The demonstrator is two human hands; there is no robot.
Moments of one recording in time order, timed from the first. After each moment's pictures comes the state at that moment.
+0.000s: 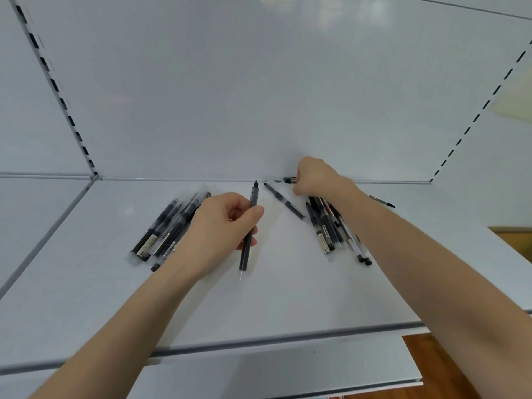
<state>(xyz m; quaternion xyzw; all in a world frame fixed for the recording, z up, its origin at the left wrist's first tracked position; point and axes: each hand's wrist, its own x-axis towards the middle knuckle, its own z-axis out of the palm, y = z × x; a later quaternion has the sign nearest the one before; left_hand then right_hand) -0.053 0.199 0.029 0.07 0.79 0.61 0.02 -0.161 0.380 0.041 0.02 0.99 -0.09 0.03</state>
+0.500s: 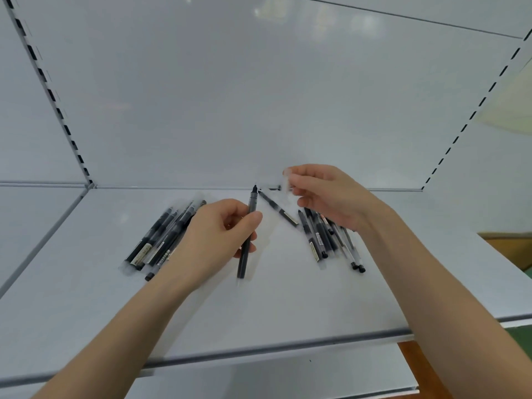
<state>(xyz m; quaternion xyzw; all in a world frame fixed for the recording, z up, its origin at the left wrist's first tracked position) -0.044 0.199 0.037 0.08 0.78 0.62 0.01 -0.085 0.387 0.070 -0.04 0.76 -0.64 0.07</state>
